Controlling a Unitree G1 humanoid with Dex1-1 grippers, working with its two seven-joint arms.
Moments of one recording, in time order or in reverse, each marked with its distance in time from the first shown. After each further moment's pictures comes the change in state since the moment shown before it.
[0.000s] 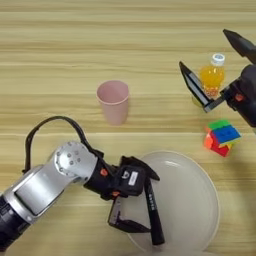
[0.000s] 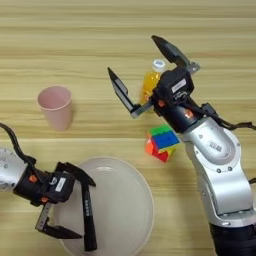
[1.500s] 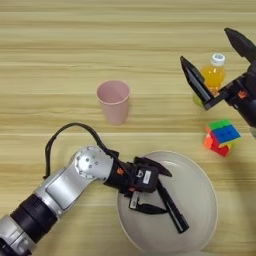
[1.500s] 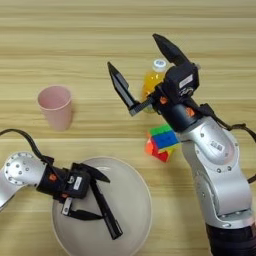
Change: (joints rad) left arm -0.028 -0.183 -0.018 0.326 0.131 -0.329 0.097; right arm -0.002 0.035 -0.021 -0.021 0.110 0.047 -0.020
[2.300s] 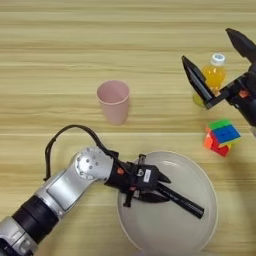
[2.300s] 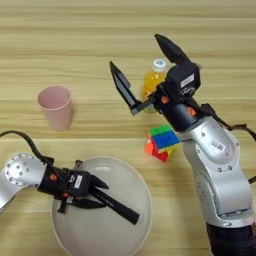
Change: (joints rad) left arm 0.006 -0.013 0.011 0.019 0.000 0.000 0.014; right arm 0.000 0.000 -0.010 0.013 0.003 -0.004 0.002
